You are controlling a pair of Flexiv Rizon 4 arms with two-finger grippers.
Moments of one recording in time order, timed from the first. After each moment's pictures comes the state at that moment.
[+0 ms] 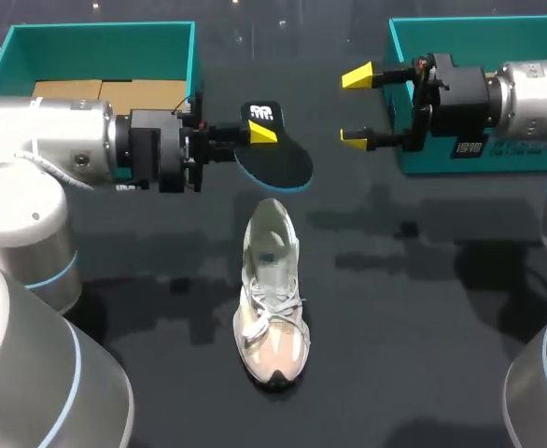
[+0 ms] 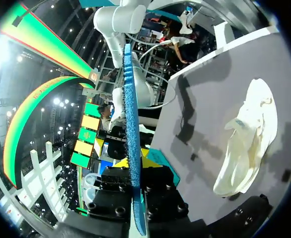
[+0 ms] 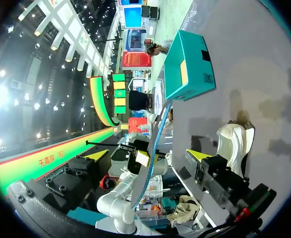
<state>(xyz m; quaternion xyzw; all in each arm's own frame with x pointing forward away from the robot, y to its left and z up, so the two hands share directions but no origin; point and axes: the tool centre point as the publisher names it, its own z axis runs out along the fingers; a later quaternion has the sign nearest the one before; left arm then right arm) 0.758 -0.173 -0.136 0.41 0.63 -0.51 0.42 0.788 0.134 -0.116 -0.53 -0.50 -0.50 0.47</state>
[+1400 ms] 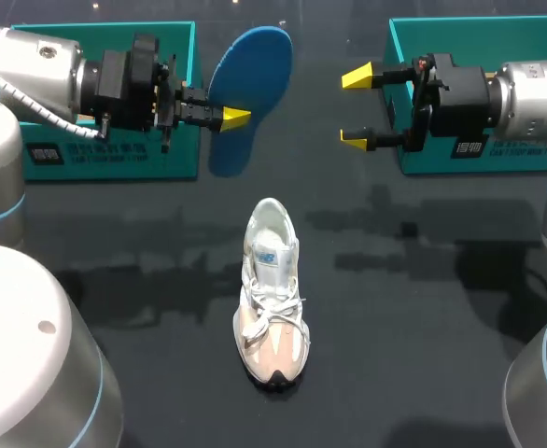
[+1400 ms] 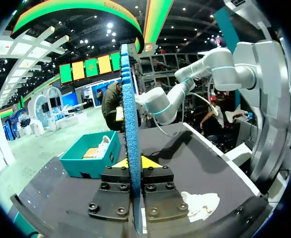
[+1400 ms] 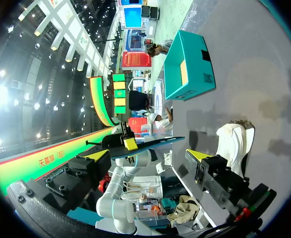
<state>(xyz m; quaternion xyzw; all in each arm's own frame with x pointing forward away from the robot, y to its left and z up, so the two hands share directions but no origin) 0.763 -0.142 -0.107 0.04 0.79 -0.60 0.05 0.788 0.134 -0.116 -0.53 -0.50 -0.50 0.47</state>
